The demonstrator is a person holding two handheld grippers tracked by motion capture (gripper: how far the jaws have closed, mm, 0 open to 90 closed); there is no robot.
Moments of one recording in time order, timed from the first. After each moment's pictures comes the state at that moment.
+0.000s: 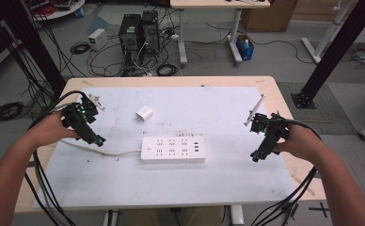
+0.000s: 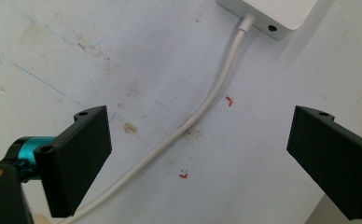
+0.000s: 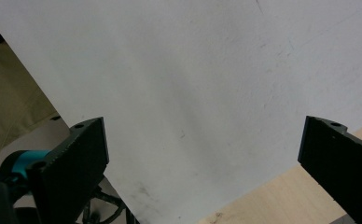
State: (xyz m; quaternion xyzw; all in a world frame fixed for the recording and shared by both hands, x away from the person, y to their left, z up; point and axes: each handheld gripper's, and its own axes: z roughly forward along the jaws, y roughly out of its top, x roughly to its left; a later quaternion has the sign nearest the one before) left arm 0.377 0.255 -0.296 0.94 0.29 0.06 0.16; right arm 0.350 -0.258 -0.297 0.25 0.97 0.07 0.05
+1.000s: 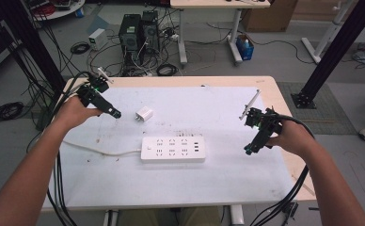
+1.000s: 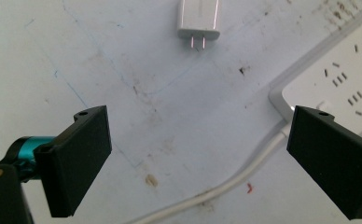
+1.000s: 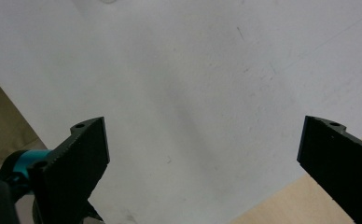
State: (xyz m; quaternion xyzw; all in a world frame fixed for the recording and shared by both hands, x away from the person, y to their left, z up) left arm 0.441 0.235 -0.290 0.87 0.45 0.08 0.19; right arm 0.367 -0.249 -0.301 0.26 0.96 0.09 0.07
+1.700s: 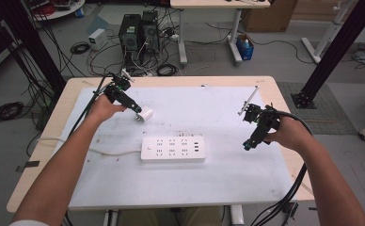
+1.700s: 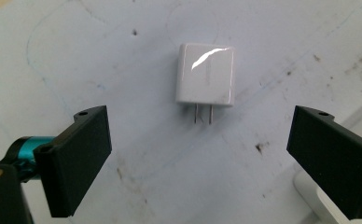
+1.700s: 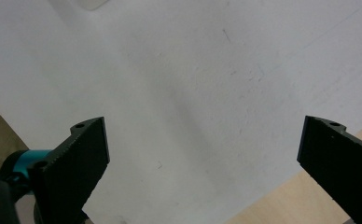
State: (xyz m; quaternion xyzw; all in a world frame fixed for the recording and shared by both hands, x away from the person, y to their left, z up) left arm 0.503 0.191 -0.350 0.87 0.45 0.09 0.21; right arm 0.380 -0.248 -0.301 0.27 0.96 0.08 0.07
